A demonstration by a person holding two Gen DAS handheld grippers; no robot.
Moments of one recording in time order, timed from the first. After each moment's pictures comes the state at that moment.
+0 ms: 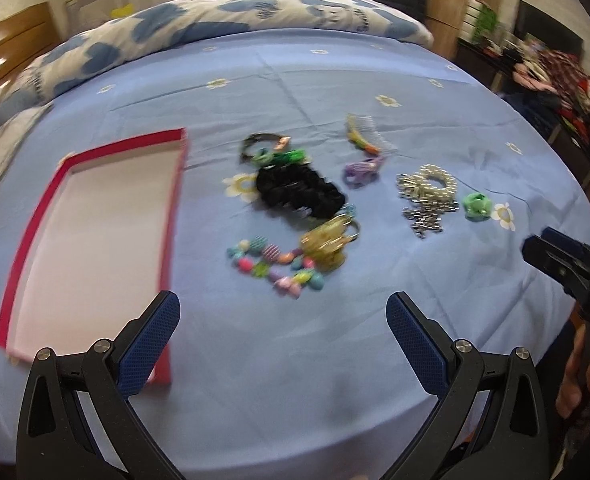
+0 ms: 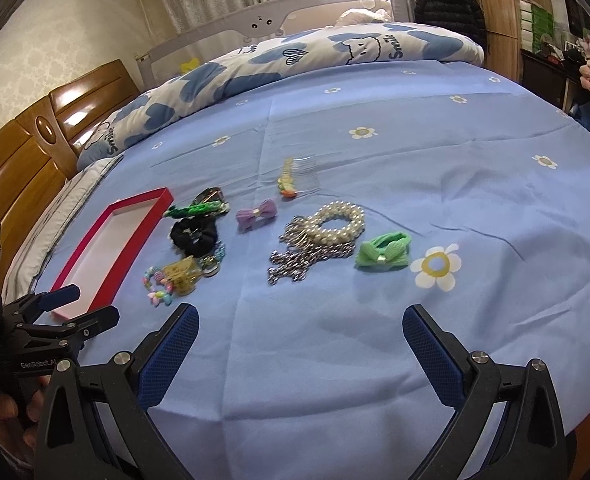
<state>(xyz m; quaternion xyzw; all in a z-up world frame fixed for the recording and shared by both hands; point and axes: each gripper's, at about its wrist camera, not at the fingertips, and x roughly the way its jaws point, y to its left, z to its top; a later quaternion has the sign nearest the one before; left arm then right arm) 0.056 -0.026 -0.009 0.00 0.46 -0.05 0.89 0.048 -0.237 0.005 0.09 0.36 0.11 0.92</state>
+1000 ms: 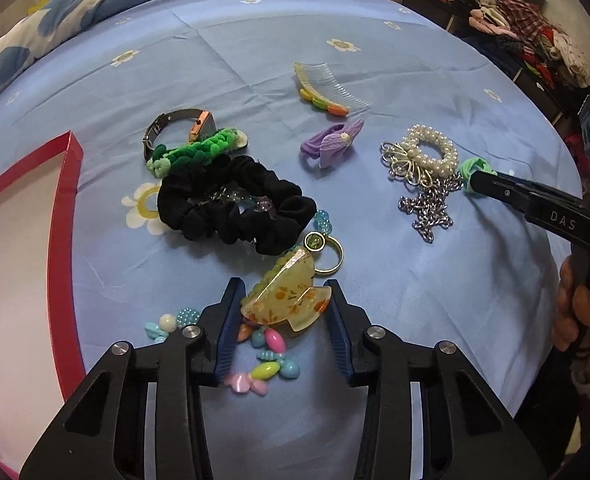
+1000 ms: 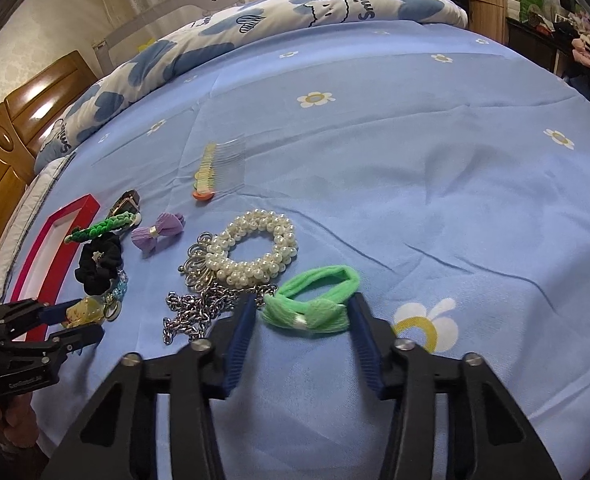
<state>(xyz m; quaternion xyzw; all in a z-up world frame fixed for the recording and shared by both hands) 0.133 -0.051 -0.059 0.03 0.52 -0.16 0.84 0.137 -0.266 -0.061 0.11 0.47 0.08 0.87</state>
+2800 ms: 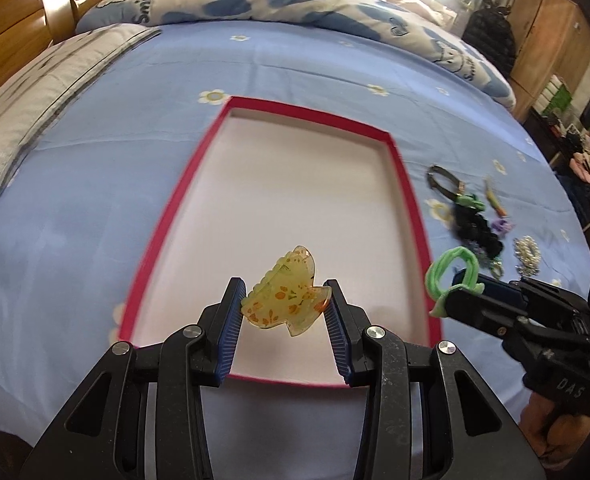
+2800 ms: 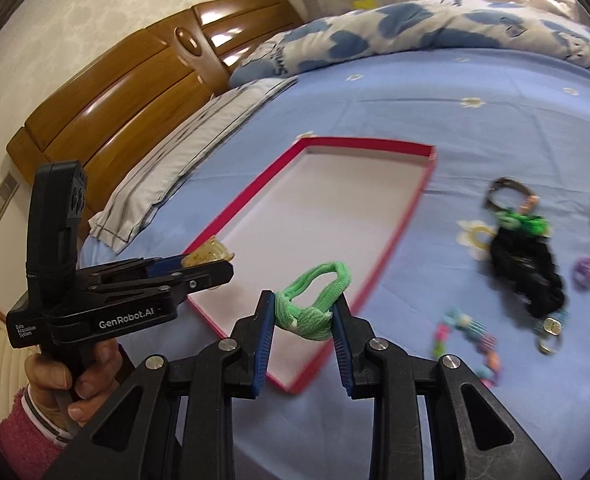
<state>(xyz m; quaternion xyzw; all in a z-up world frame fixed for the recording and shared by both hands) 0.042 0.182 -0.021 -0.12 0.48 0.06 0.87 0.094 0.032 -0.006 0.04 0.44 0.39 0.81</state>
